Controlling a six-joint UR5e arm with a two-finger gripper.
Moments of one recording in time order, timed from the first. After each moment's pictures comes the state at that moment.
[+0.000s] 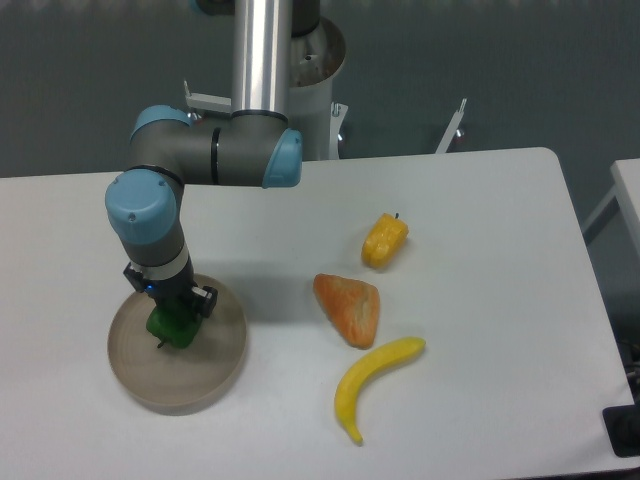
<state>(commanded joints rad) 1.80 -2.12 -1.43 -1.13 1.54 0.34</state>
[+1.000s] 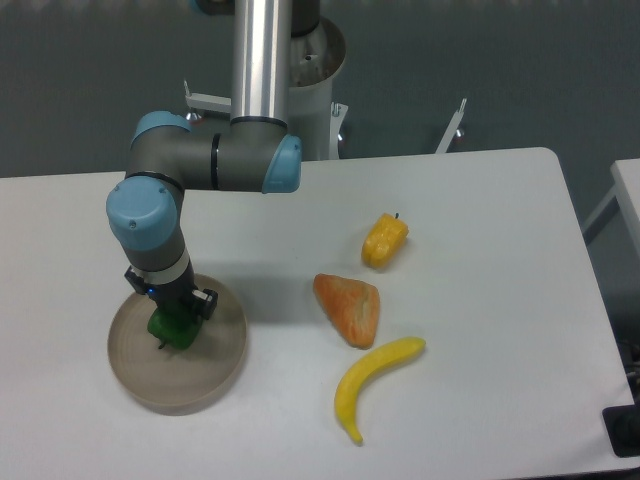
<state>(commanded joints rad) 1.80 -2.12 -1.43 -1.13 1.54 0.34</state>
